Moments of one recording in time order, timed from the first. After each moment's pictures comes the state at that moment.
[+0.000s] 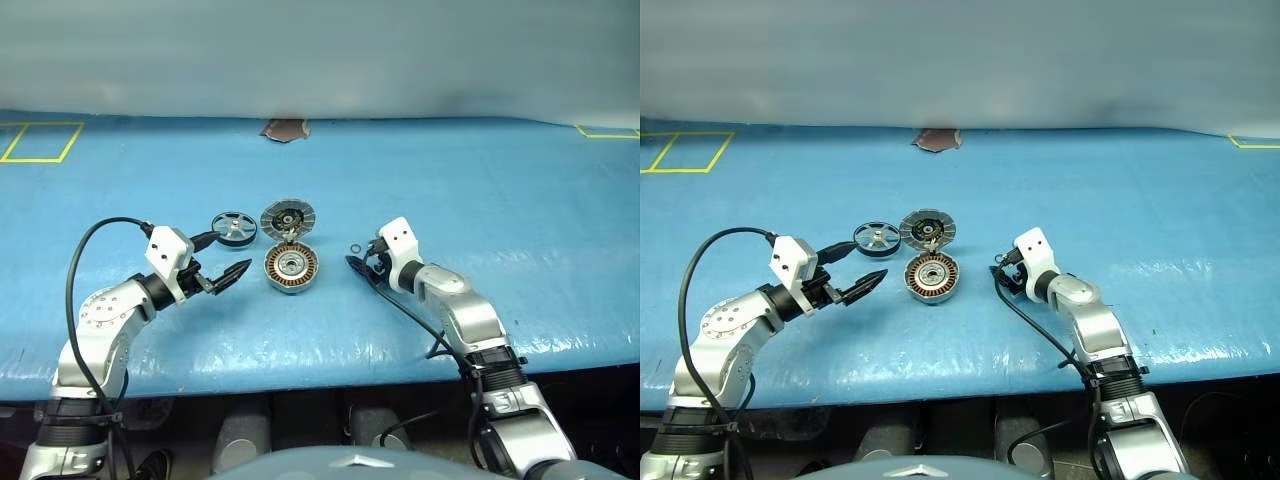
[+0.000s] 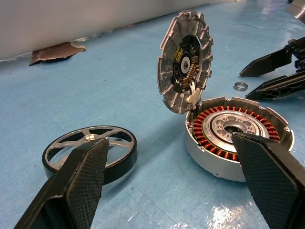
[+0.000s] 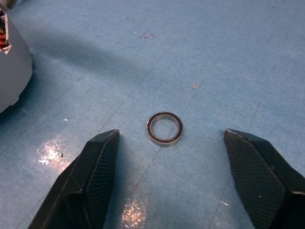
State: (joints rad) left arm -0.04 0.56 0.11 -0.16 -0.37 0.27 -0.76; right arm -0.33 -0.31 0.12 0.11 0.13 0.50 0.50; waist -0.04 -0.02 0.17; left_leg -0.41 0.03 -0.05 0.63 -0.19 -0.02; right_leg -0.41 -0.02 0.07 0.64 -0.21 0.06
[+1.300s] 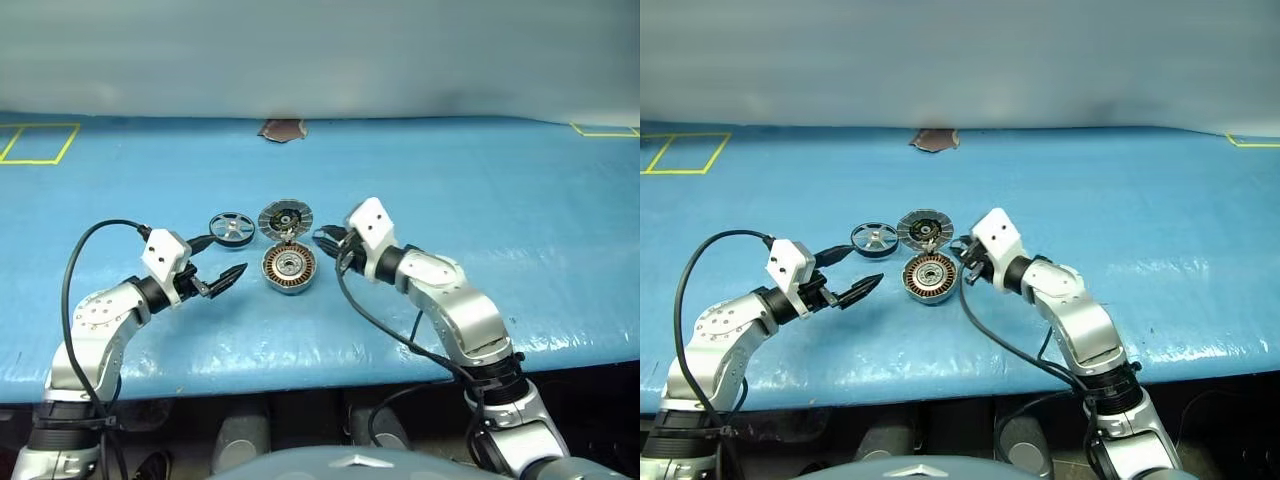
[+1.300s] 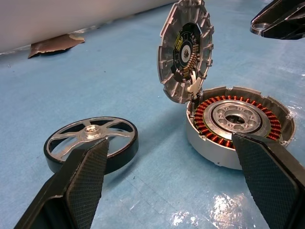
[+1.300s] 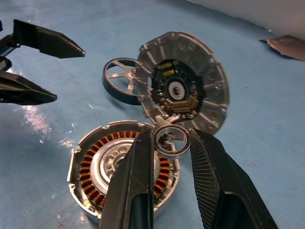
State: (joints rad) left arm -0.02 0.59 0.11 -0.16 -0.37 0.28 -0.76; right arm -0.34 -0.27 0.26 -0.32 0.19 0.68 0.55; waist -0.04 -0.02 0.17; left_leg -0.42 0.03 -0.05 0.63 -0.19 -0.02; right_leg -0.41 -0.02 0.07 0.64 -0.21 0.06
